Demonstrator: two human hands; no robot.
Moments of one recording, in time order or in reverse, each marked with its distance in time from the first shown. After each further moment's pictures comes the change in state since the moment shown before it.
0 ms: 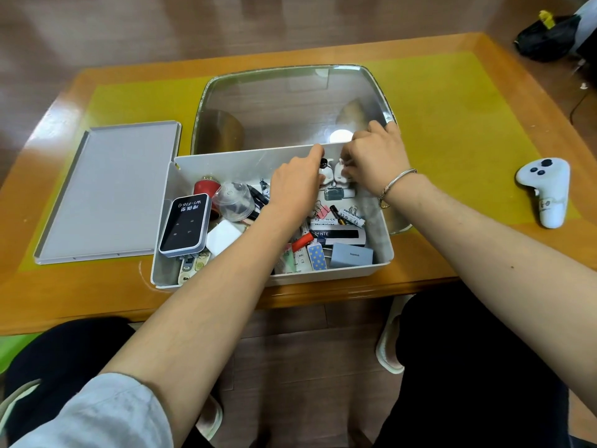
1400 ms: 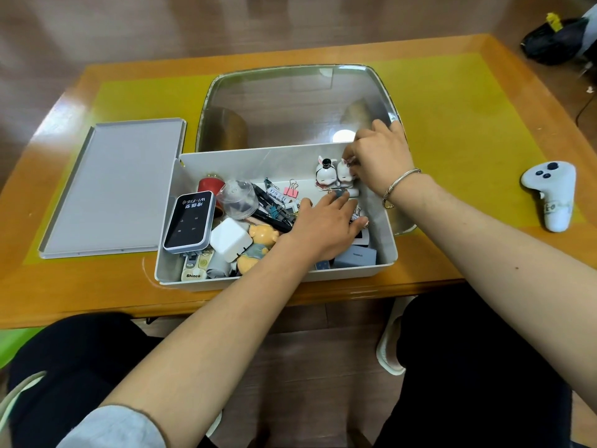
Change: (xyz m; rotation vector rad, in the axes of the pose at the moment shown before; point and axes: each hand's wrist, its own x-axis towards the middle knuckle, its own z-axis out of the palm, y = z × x) left_hand -0.050 0.031 0.010 0.077 -0.478 0.157; right_hand 0.002 0.000 0.001 0.007 -0.006 -0.017
